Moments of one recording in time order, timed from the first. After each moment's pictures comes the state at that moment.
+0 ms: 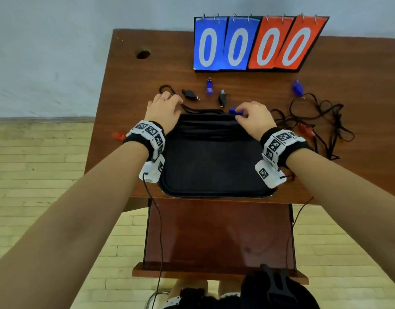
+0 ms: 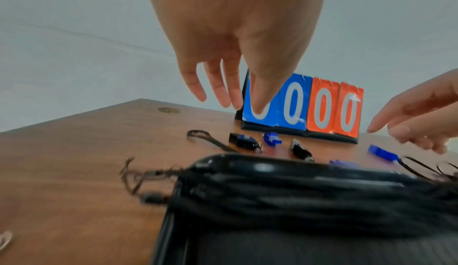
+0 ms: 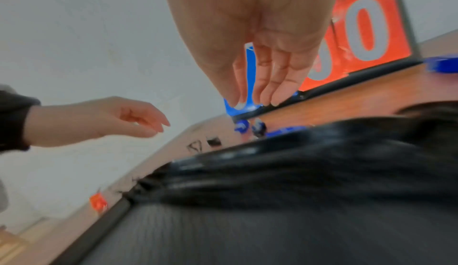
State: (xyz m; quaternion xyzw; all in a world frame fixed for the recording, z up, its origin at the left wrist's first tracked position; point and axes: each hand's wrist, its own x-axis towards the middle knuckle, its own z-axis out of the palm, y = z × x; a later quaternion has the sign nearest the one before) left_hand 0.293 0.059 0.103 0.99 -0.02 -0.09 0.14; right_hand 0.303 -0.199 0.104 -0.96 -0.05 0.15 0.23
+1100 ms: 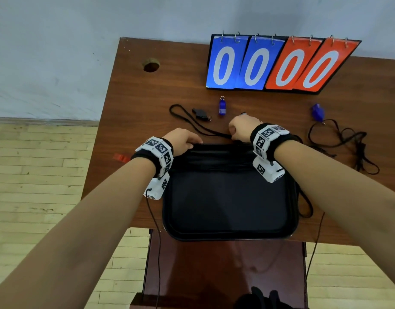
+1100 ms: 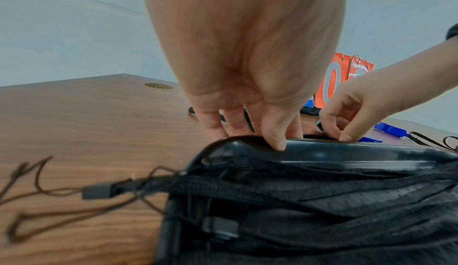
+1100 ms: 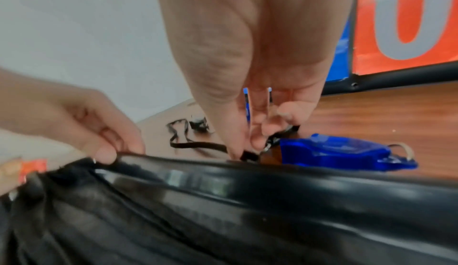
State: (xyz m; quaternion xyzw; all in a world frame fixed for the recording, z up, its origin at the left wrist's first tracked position) left_hand 0.336 0.073 0.061 0.90 -0.09 -0.33 0.26; right_hand 0.395 -0.134 0.074 -0.92 -0.16 0.35 -0.01
